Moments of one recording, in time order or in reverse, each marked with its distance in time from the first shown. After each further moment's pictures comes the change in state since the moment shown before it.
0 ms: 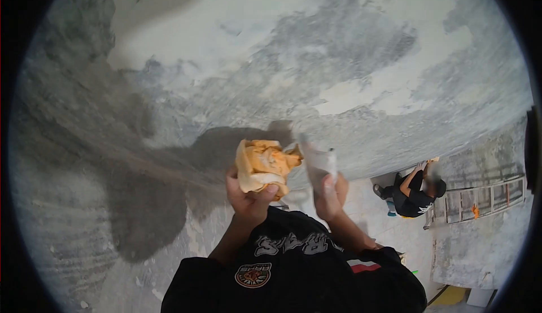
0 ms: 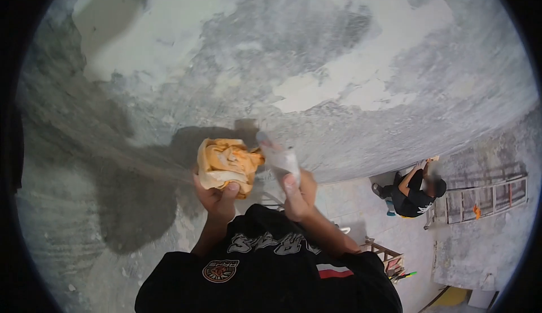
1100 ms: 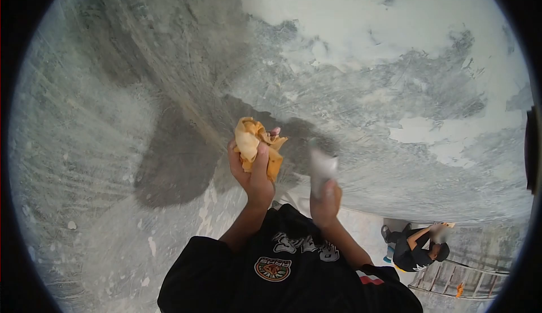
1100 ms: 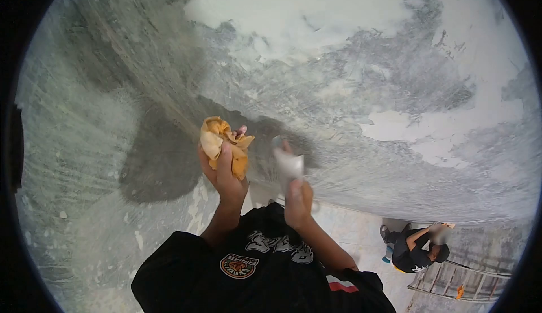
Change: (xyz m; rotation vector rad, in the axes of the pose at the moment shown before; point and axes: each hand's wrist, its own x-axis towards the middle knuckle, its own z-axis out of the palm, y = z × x) left_hand 0.025 0.023 -0.035 0.053 0.546 0.154; right_hand -0.016 0.064 0.051 0.184 -0.389 0.301
